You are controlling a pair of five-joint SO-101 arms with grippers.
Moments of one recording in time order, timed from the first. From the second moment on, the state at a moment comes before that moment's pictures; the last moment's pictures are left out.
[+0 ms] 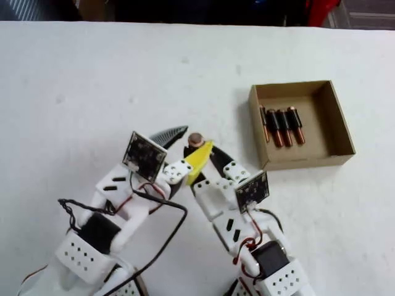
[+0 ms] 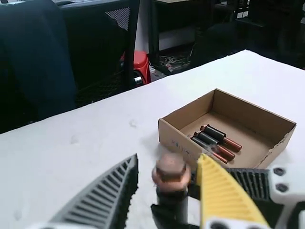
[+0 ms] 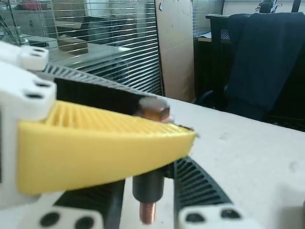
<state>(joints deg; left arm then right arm) 27.3 -70.5 70.1 25.2 -0.3 -33.5 -102.3 96.4 17.6 0.8</state>
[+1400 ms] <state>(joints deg) 4.0 -72.5 53.5 52.4 -0.4 -24.7 -102.2 91.3 31.5 0.9</state>
